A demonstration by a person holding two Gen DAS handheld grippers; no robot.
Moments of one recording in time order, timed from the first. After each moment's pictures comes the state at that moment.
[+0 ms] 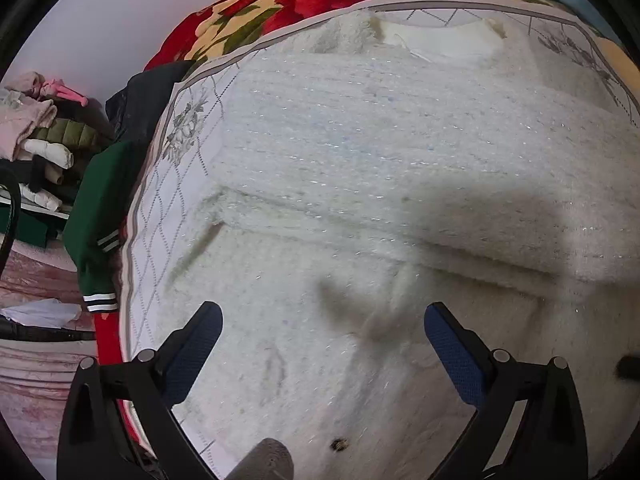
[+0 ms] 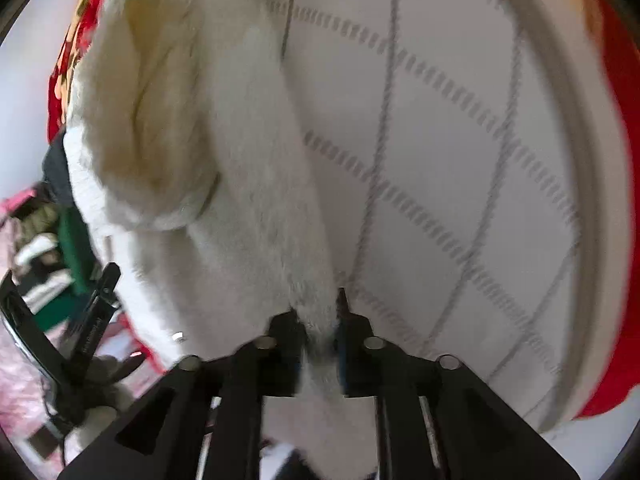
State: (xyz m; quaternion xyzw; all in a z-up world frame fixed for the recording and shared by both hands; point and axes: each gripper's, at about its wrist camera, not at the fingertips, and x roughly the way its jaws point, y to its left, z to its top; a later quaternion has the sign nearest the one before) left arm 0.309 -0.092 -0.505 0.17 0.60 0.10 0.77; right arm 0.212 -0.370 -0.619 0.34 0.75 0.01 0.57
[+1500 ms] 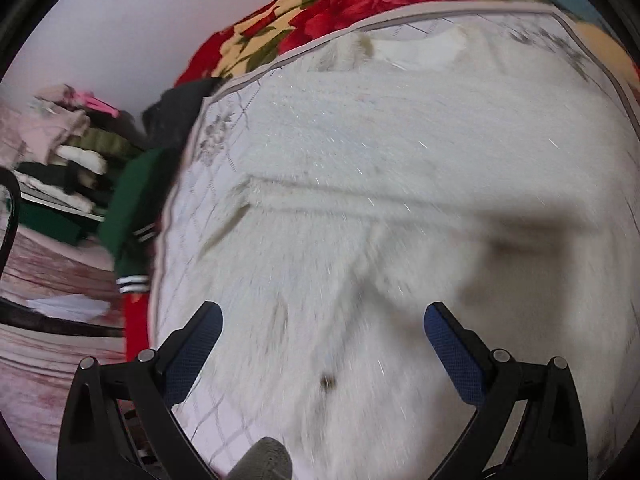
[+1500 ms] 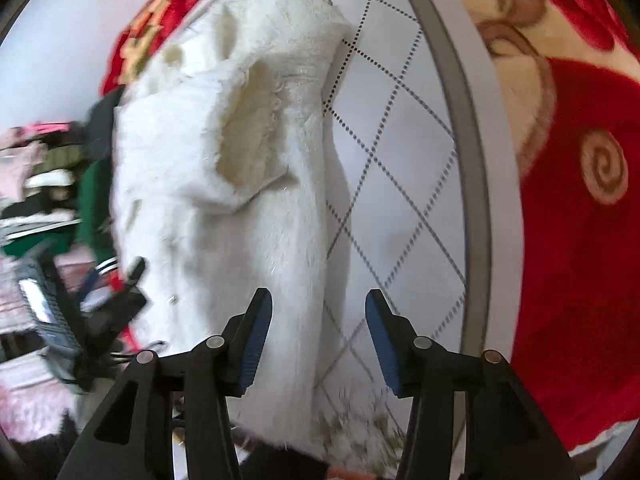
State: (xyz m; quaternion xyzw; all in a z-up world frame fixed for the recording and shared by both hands) left arm 0.243 -0.155 -0.468 0.22 0.57 0.15 0.77; right arm 0.203 -0.428 -0.518 0.28 0.69 0.13 0.65
